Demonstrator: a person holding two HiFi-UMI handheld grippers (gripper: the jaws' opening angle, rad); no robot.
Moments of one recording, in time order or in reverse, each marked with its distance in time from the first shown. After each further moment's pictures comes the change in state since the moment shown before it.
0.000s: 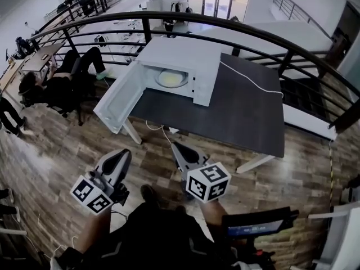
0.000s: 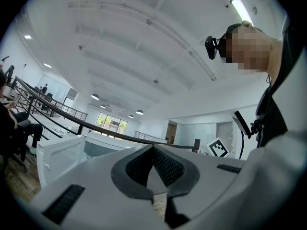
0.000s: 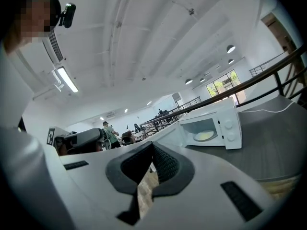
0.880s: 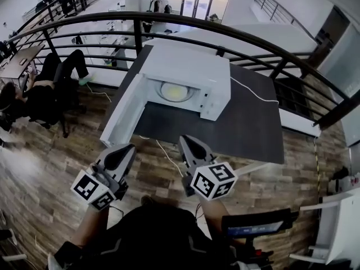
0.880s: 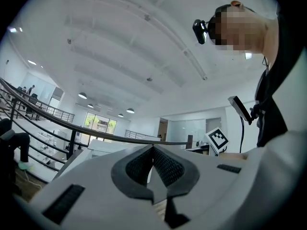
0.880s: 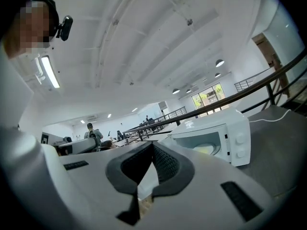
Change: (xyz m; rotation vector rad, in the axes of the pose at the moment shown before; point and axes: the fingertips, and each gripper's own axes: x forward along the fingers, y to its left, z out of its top) left arm 0.041 0.173 0.041 0.069 0.042 -0.147; right arm 0.153 -0.025 0.054 0.003 -0.113 -0.204
